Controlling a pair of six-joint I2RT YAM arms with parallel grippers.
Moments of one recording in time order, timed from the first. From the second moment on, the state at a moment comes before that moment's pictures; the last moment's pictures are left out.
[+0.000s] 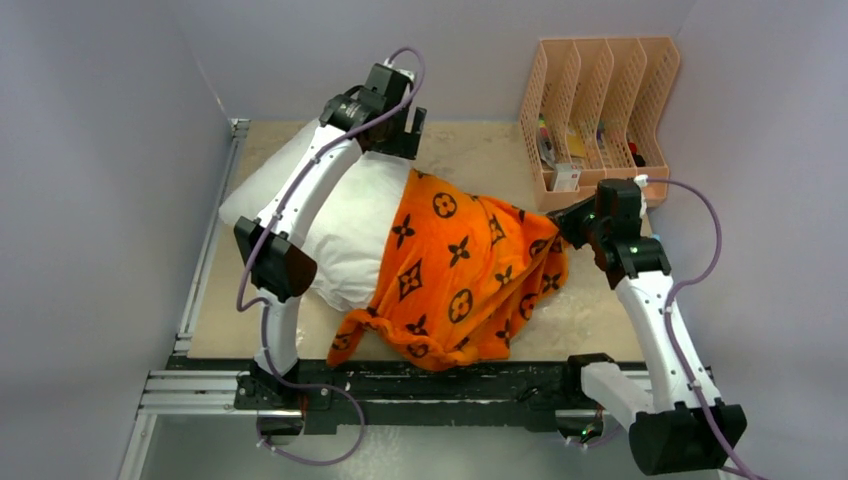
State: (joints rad) left arm -0.51 2.05 2.31 -1.06 -0.22 -0.16; right arm 0.07 0.98 0.96 -0.64 0.04 1.10
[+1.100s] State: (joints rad) left arm 0.01 1.26 0.98 -0.47 -0.08 -0.74; right arm 0.00 1.01 1.29 -0.97 0.24 0.71
